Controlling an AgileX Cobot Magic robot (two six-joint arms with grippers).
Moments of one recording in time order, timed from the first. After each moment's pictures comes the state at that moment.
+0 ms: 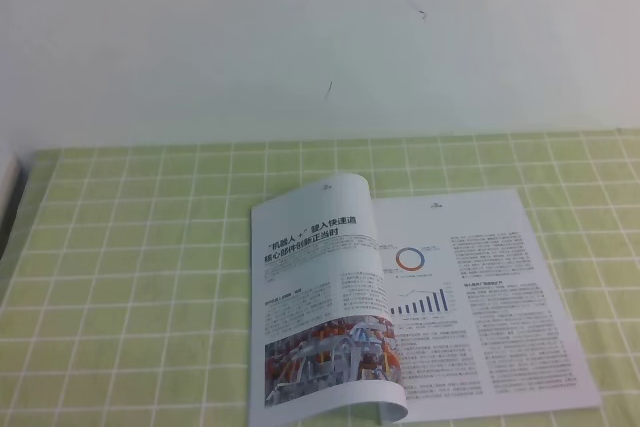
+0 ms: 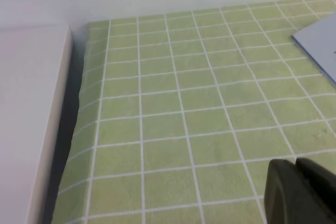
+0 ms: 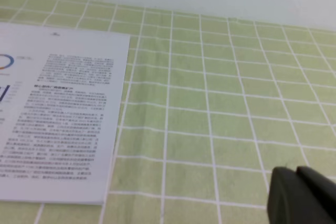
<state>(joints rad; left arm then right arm) -0.02 -0.01 0.02 -0.10 0.33 0.07 -0.03 -0.01 0.02 0.05 0.35 -0.20</state>
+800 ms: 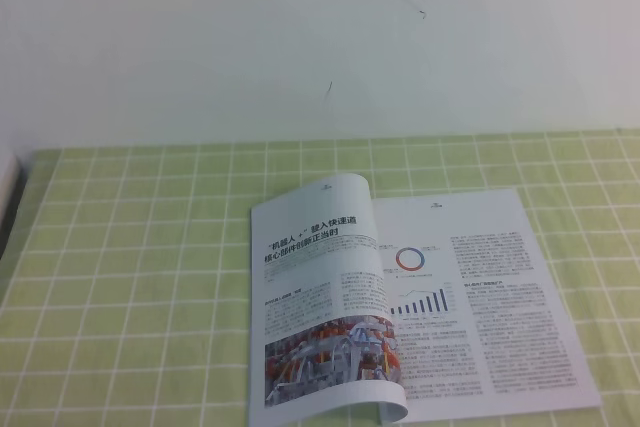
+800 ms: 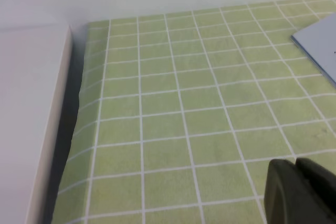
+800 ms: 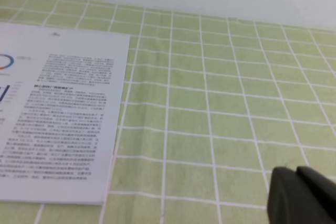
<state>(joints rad) -0.02 -0.01 0.02 -0.10 0.33 0.07 -0.03 -0.01 0.02 0.05 0.35 -0.20</state>
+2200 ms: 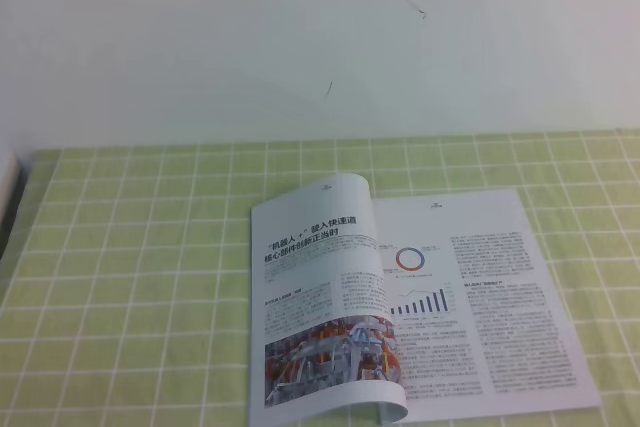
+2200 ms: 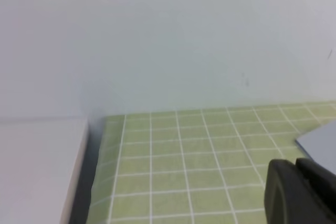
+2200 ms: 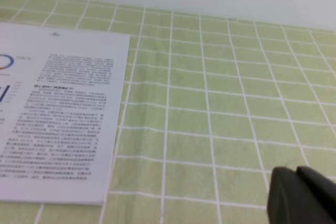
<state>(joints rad) -0.02 -0.01 0.02 -0.12 0.12 0.07 -0.03 -0.01 0.02 0.05 0.35 -0.20</state>
